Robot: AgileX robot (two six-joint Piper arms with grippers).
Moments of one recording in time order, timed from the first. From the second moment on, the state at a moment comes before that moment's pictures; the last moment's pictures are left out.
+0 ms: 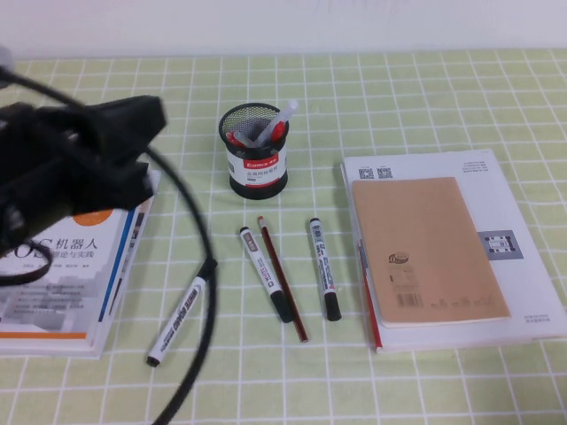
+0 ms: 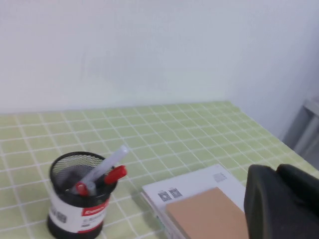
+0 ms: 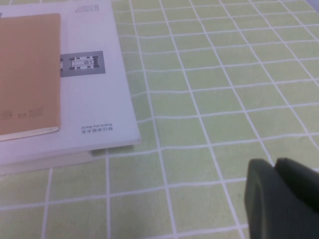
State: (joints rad) right arm -0.02 -0.01 0.00 -0.16 0.48 0.21; left arm -0.41 0.95 -0.77 1.75 -0.26 -1.92
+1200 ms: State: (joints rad) right arm -0.02 -0.01 0.00 -0.16 0.48 0.21; left arm -0.12 0.12 -0.07 1.71 -0.12 -2.12
